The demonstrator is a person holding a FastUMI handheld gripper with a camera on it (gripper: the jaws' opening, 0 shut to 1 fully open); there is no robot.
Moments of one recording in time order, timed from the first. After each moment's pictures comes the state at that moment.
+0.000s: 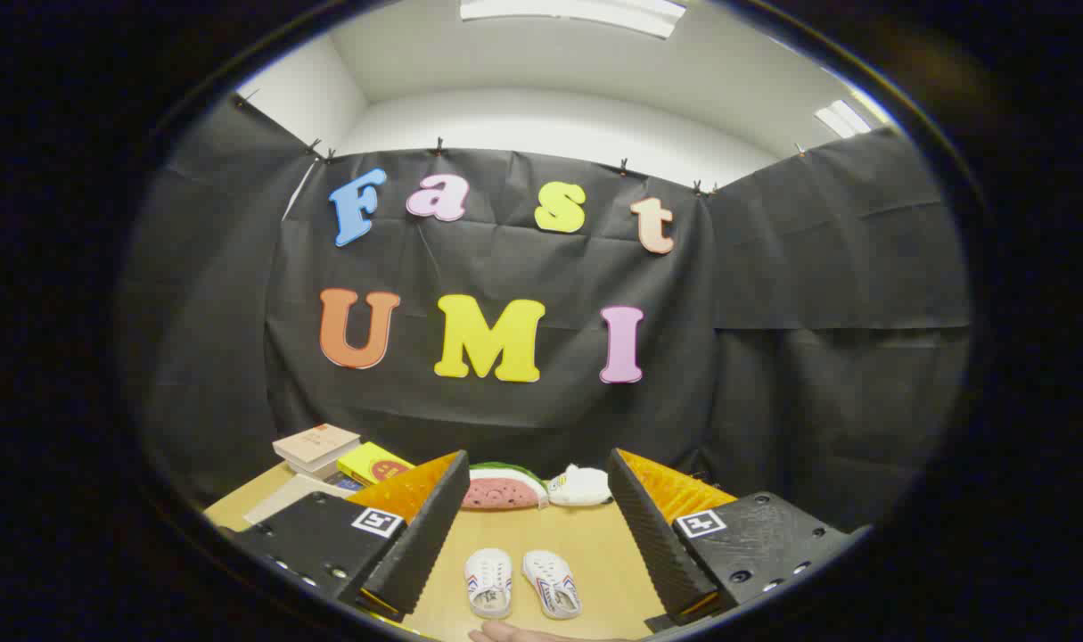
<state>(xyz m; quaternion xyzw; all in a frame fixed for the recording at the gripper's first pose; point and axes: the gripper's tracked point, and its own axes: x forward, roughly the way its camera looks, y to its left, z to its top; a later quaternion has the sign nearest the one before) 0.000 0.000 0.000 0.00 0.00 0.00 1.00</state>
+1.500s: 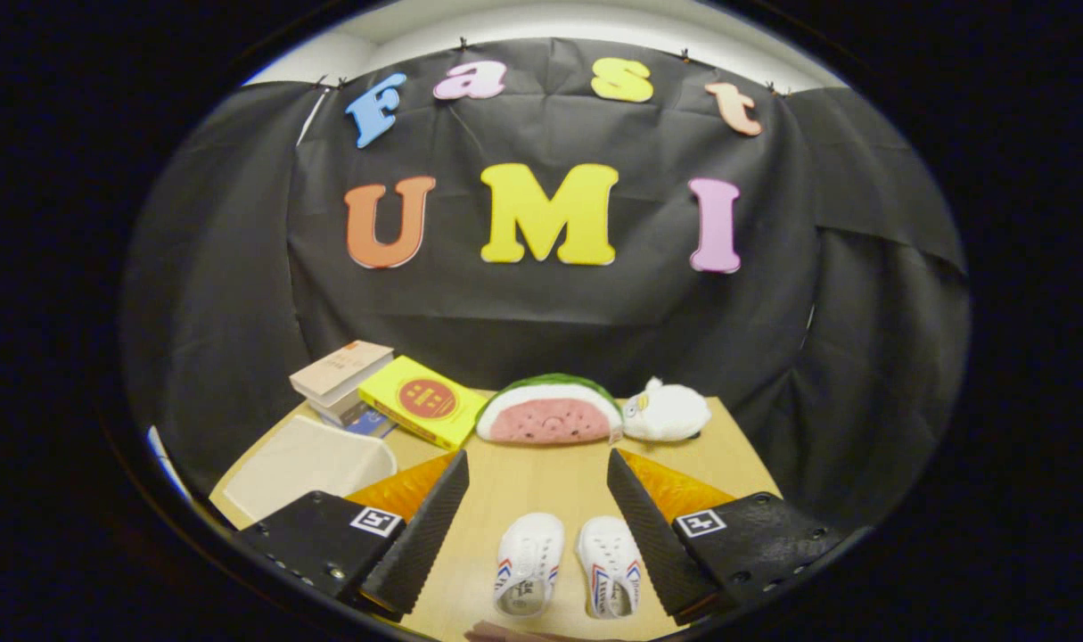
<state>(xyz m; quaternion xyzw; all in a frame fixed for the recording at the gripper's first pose) 0.171 0.075 -0.139 0.00 0.22 0.12 0.97</state>
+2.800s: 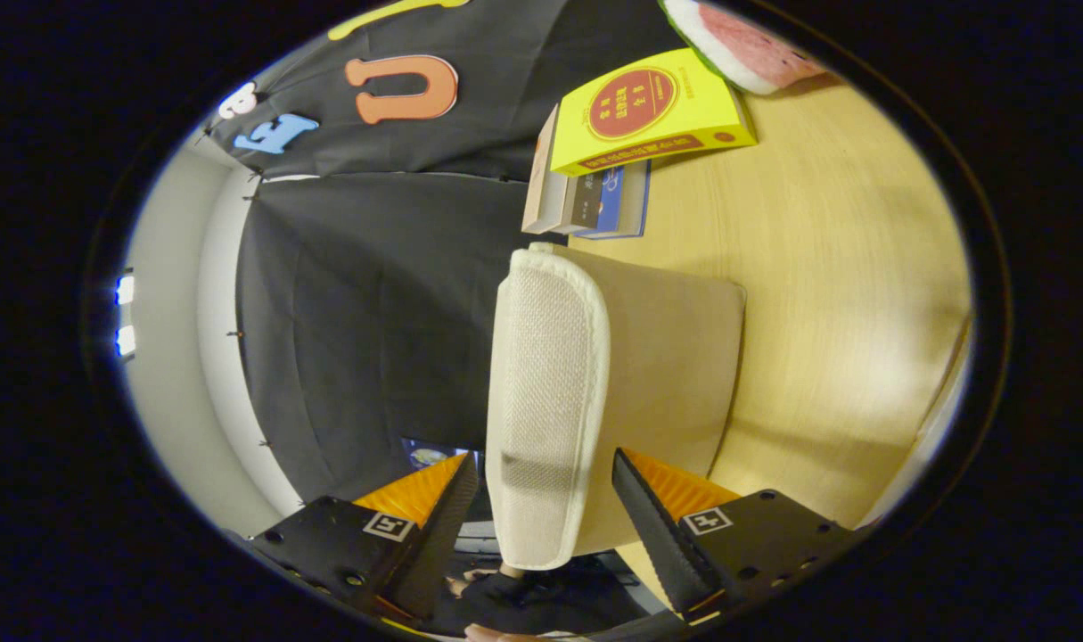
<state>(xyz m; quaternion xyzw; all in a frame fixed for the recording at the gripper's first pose) 0.150 0.274 -0.280 0.32 0.59 0.56 0.49</state>
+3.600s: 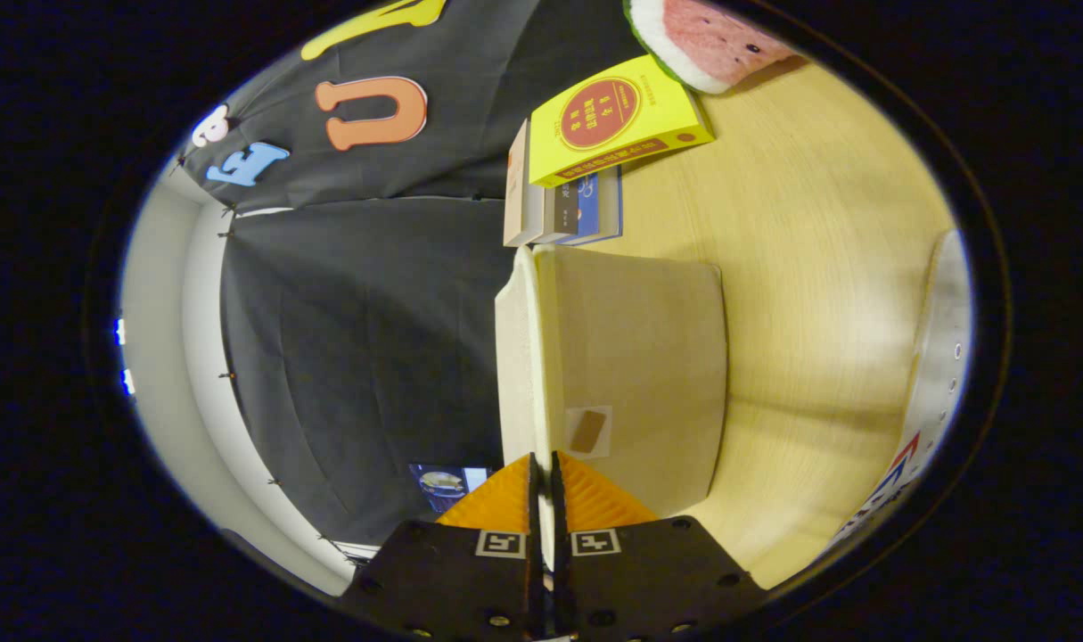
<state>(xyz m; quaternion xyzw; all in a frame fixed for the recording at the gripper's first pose) 0.141 0.255 -0.245 0.33 0.61 0.49 0.52</state>
